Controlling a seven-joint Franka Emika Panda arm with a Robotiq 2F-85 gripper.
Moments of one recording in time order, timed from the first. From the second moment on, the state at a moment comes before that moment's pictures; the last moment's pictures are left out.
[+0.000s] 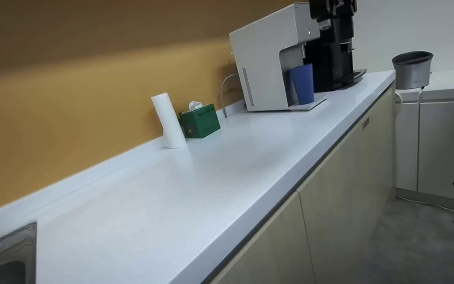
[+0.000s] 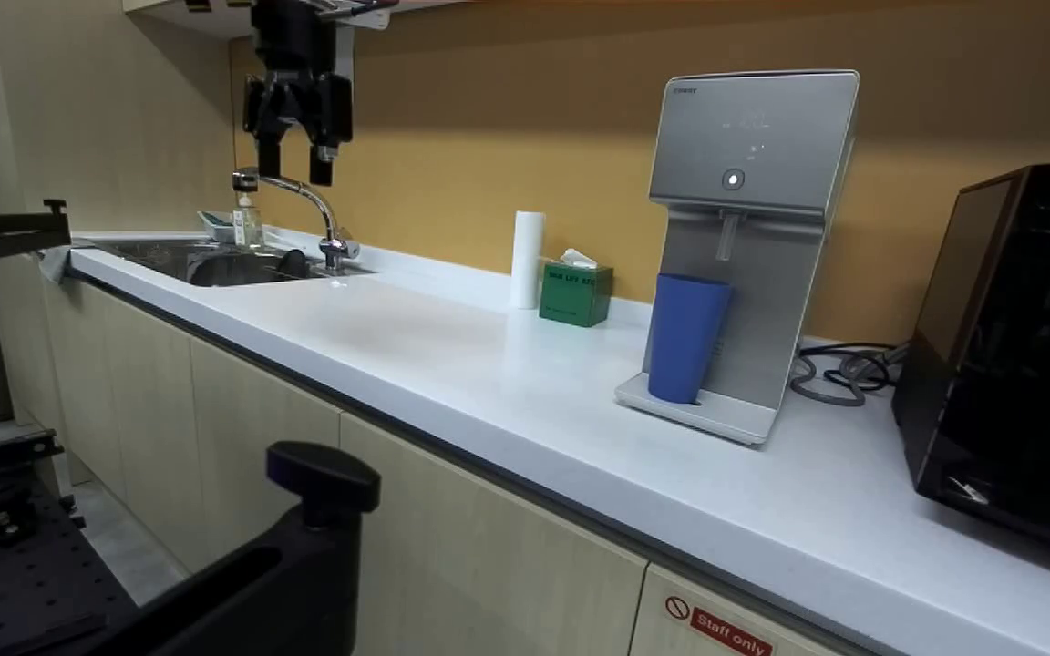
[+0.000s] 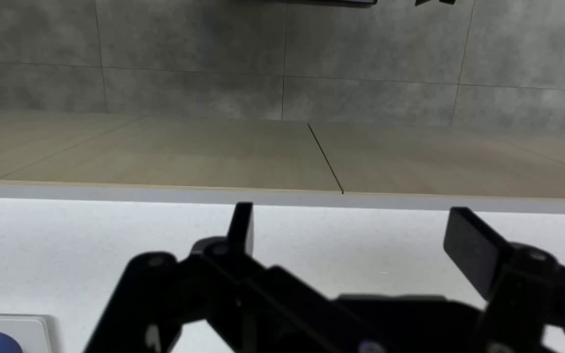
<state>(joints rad) -0.01 -0.60 0.00 -2.51 0.02 1.90 -0.06</state>
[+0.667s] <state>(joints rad) -0.17 -0.55 -0.06 -2.51 -0.06 2.25 -0.01</state>
